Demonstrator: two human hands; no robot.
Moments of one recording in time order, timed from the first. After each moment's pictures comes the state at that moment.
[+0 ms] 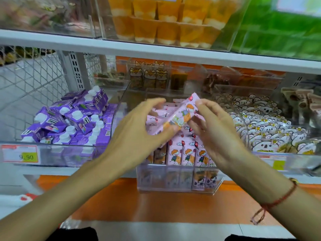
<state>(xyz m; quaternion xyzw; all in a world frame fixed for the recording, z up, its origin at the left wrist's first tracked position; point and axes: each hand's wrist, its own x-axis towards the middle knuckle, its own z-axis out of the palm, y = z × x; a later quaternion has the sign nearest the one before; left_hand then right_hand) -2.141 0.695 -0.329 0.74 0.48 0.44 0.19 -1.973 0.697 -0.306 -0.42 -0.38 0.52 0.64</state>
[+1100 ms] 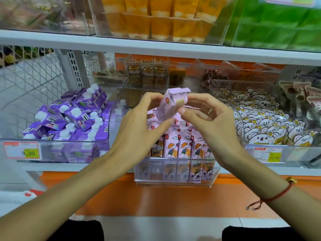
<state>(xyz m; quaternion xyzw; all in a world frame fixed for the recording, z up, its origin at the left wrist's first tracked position) -2.127 0.692 -0.332 0.74 0.42 0.49 0.20 -1.959 0.683 -0.316 -0.38 -0.62 0.35 0.59</state>
